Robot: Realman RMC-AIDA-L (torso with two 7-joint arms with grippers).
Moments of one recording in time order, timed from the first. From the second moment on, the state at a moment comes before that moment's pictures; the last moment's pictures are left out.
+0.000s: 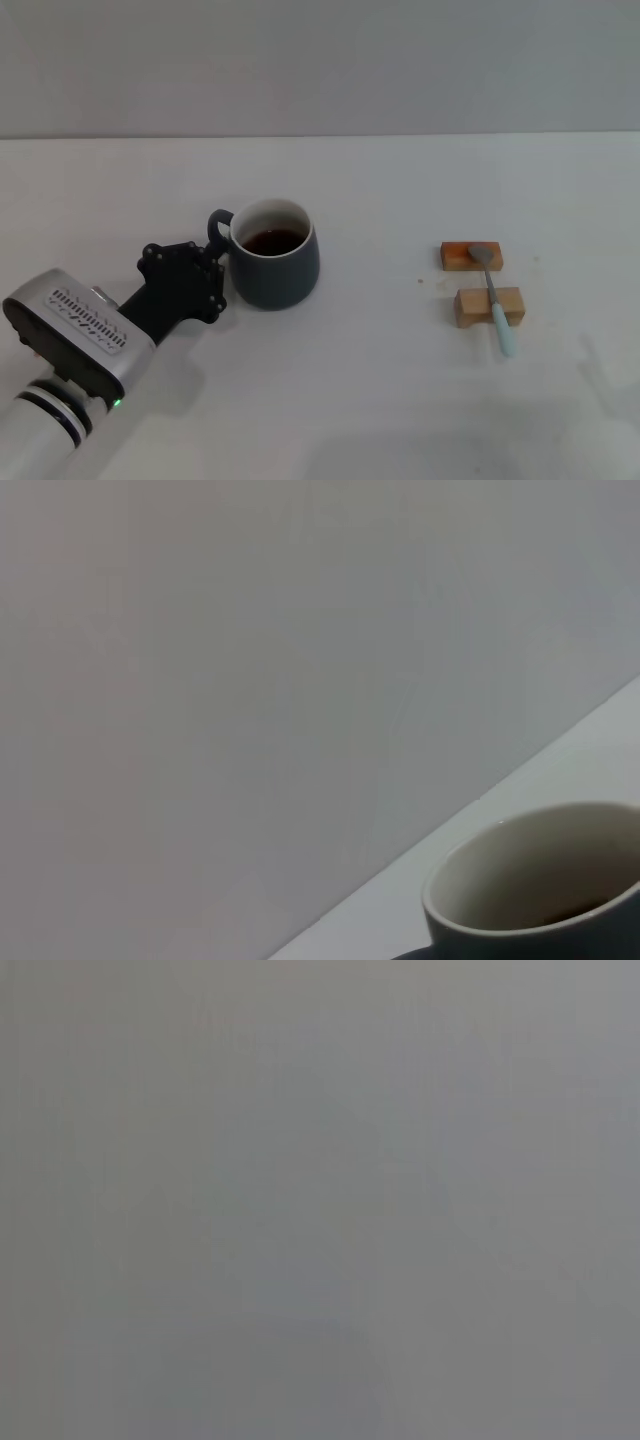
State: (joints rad) left arm -0.47 -2.08 -0.34 -0.22 2.13 1.04 0.23; right arm 0.01 2.08 0.51 0.33 -2.27 -1.79 -0.02
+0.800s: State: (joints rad) left arm -0.18 -2.07 -0.62 -0.25 2.10 1.34 0.02; right arm 0.01 2.09 0.51 0.33 -2.26 -1.73 -0.01
